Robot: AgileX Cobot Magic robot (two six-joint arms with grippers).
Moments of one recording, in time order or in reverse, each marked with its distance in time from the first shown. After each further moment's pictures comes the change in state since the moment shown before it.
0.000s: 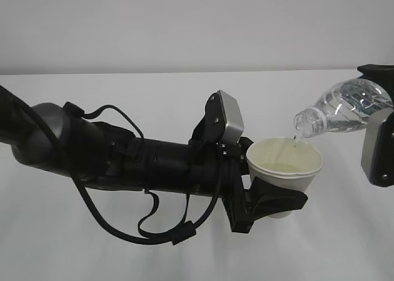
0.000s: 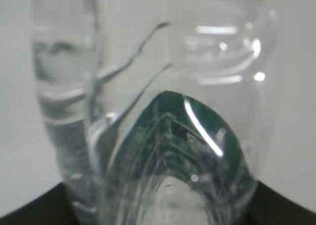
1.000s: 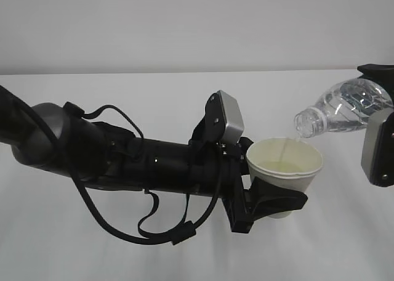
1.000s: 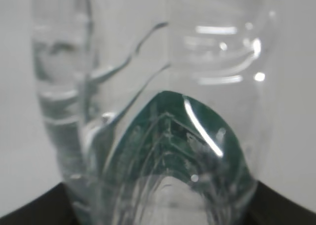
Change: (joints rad) left arm 0.000 0.000 0.000 0.002 0.000 0.000; right arm 0.000 0.000 0.000 0.000 -0.001 -0.002
